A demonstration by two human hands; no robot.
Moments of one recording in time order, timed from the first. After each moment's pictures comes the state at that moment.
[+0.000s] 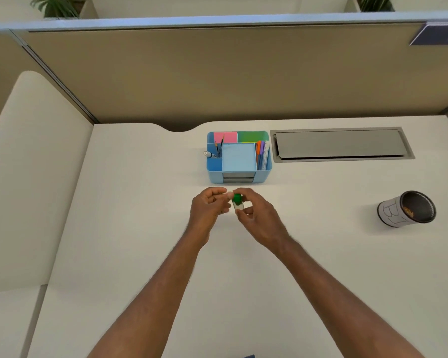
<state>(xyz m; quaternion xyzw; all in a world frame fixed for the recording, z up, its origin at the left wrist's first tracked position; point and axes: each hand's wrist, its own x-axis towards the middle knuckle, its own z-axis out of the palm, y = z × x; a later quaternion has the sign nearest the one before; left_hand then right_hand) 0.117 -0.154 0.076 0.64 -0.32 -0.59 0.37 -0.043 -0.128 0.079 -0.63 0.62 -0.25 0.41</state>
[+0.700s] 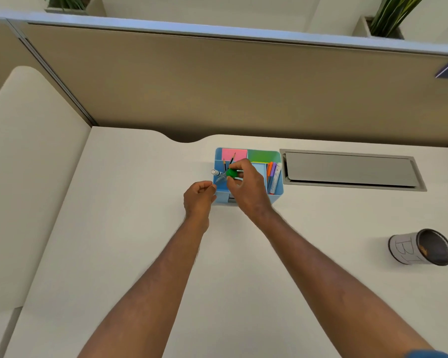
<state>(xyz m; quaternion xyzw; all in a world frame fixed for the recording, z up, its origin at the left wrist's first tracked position) 0.137 -0.256 0.025 0.70 -0.19 -0.52 0.44 0.011 -0.264 0.075 -0.60 0.63 -0.33 0.37</state>
